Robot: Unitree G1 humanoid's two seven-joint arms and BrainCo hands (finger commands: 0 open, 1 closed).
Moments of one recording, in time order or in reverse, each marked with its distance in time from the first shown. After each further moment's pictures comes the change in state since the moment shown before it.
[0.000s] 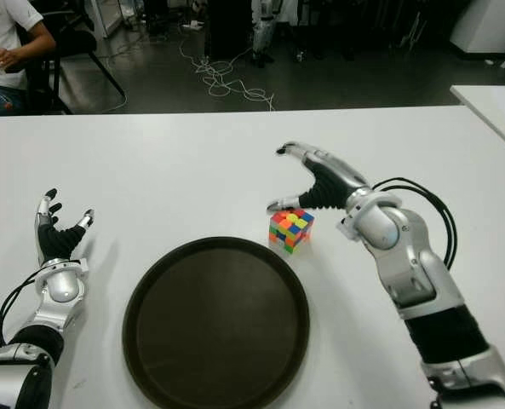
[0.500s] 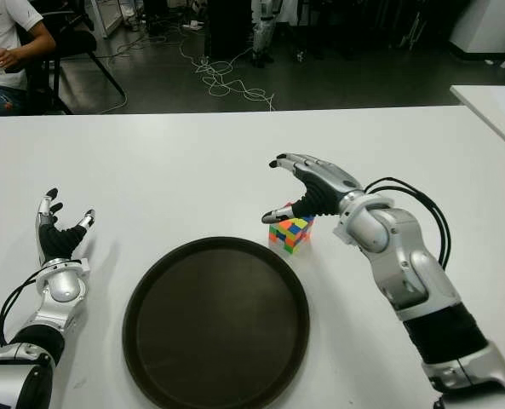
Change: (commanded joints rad) left arm -0.006 -0.004 -0.007 0.004 0.005 0.018 0.013; right arm -0.019 -0.001 0.045 0.042 -0.097 -0.017 -0.015
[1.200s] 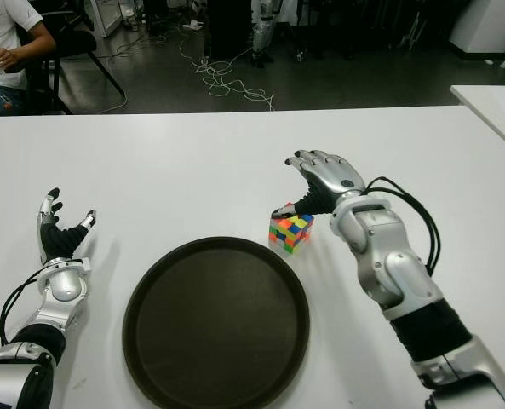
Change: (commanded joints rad) left arm 0.002 -0.003 -0.006 -0.002 0.001 -0.002 0.008; right arm -0.034 0.042 0.092 0.029 -0.313 0.169 -0.091
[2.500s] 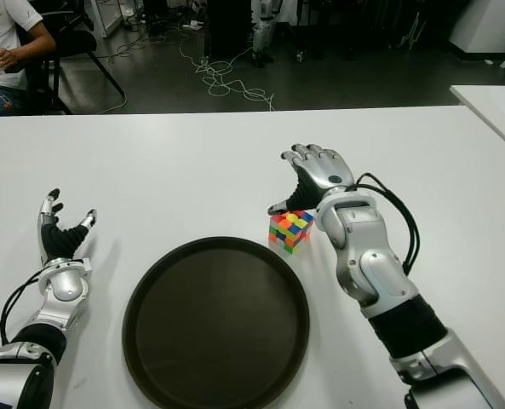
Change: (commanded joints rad) left arm -0.003 0.004 -0.010 0.004 -0.001 0.017 0.005; right arm -0.002 0.072 0.010 -0.044 -0.052 0.099 0.076
